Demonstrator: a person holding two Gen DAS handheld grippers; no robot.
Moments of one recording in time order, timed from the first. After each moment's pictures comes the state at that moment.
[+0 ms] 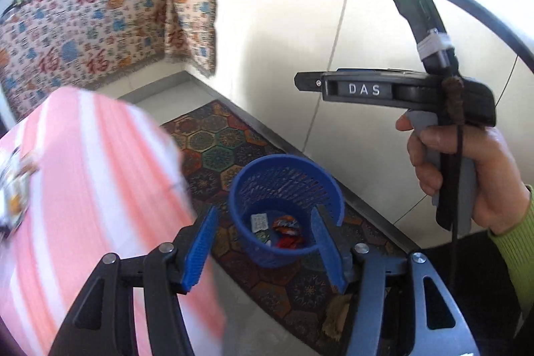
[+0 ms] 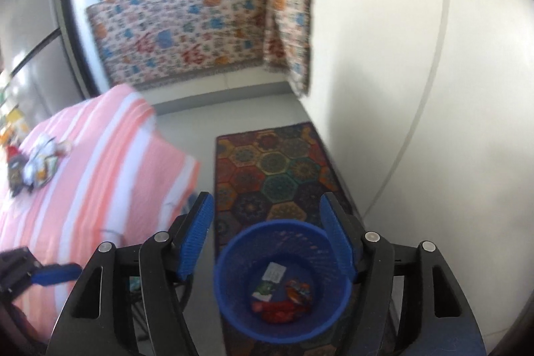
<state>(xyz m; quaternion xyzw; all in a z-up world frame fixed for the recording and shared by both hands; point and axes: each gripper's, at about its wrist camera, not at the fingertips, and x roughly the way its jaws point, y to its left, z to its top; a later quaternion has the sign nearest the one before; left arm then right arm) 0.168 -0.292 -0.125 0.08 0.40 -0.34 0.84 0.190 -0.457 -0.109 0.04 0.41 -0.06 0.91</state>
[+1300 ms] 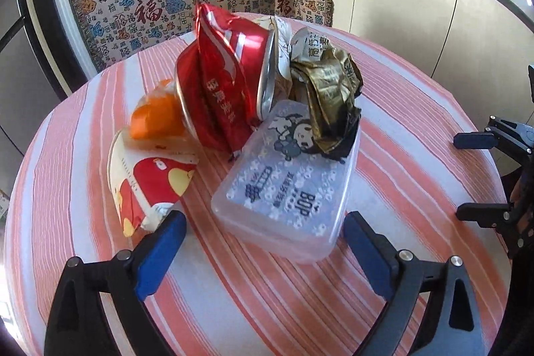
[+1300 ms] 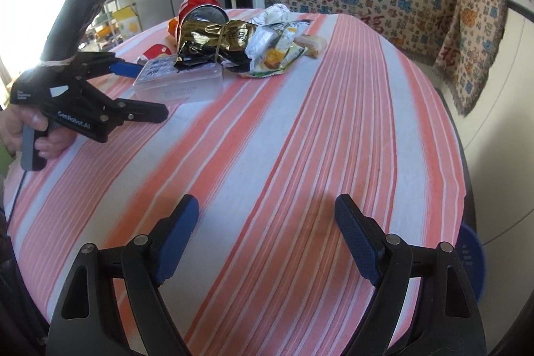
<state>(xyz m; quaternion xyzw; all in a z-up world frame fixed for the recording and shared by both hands) 0.258 0.005 -0.156 0.14 0.43 -0.24 0.86 0.185 -0.180 -0.169 -0.04 0.46 0.17 0.87</state>
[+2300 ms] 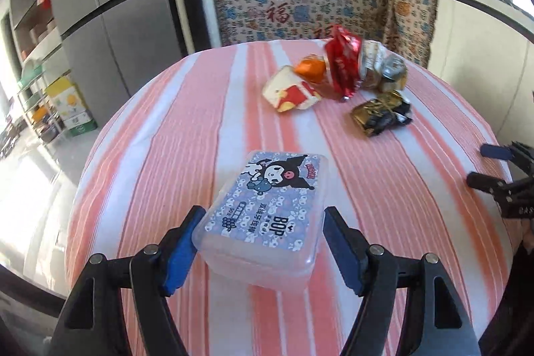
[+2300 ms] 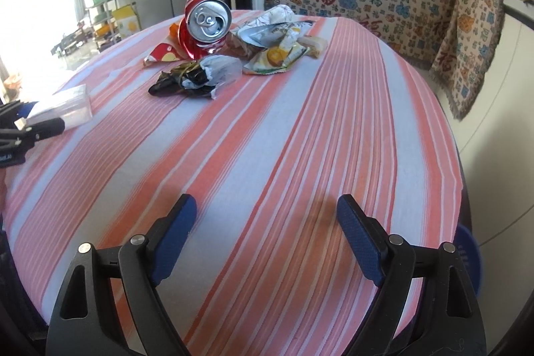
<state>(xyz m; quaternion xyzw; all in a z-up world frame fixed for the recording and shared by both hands) 0.106 0.061 -0.143 0.03 0.40 0.01 0.91 0.177 -0.175 -0.169 -0.05 0.45 0.17 0.88</state>
